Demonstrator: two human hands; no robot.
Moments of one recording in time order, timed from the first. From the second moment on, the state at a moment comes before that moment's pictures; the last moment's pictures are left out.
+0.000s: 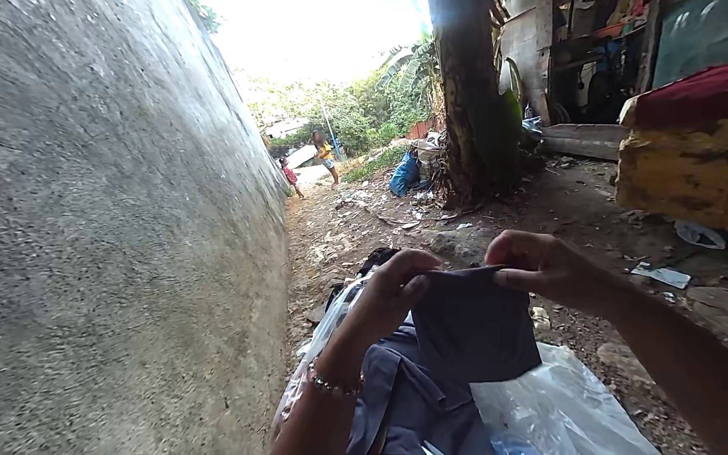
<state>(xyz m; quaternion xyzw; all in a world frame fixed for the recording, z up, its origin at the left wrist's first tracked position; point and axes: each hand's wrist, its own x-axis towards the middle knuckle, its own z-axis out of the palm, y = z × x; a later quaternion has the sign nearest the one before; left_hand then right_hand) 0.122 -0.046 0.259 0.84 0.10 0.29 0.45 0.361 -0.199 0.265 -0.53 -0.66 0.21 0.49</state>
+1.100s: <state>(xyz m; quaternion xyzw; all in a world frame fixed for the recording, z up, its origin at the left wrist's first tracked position) 0.128 -0.080 0.258 0.89 0.00 0.37 0.25 0.354 -0.202 0.248 -0.55 -0.71 0.21 0.38</state>
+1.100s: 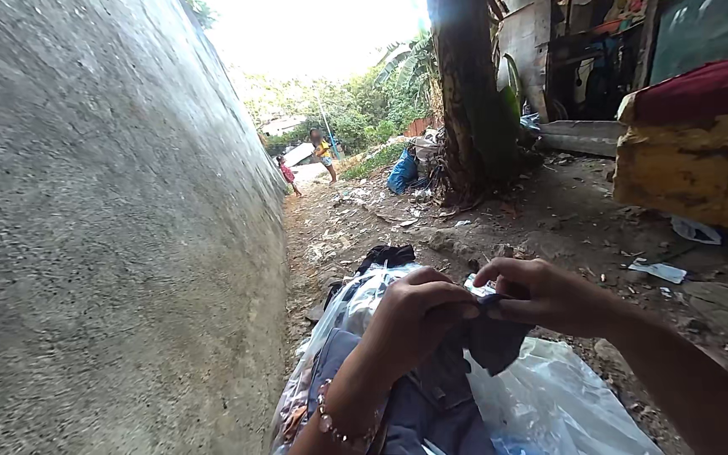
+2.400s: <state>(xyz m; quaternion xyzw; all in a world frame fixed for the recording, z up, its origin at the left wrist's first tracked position) 0.126 -0.084 0.262 0.95 0.06 0.18 0.26 0.333 -0.215 0.235 -0.51 -0.79 0.05 0.34</state>
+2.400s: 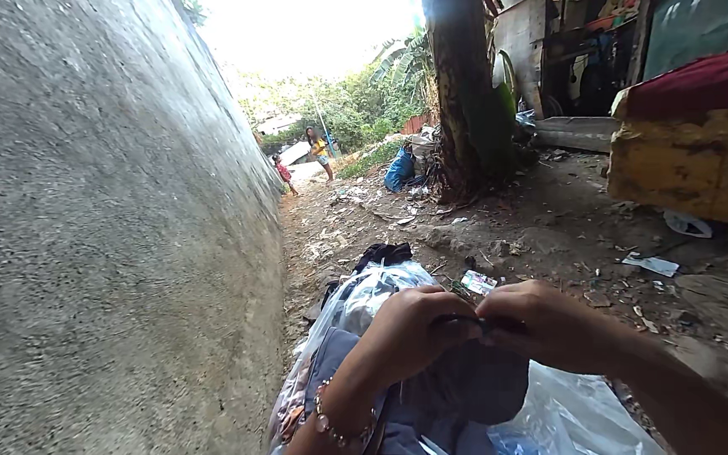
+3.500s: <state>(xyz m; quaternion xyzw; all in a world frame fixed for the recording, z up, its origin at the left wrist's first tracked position) 0.108 -0.070 0.199 0.75 0.01 0.39 0.53 0.332 -0.219 0.225 -0.57 -0.74 0.01 0.36</state>
